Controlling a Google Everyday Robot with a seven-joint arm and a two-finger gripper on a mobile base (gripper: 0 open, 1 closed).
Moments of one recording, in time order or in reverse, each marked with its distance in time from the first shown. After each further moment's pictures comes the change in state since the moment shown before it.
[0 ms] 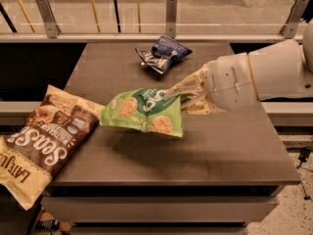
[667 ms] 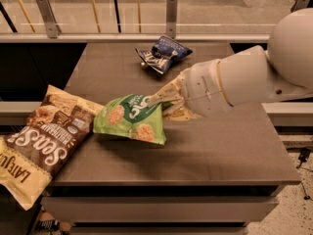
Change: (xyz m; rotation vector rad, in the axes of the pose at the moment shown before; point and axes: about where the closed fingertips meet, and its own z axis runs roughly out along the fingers) arm -0.008 0.001 0.034 -0.050 0.090 -0.054
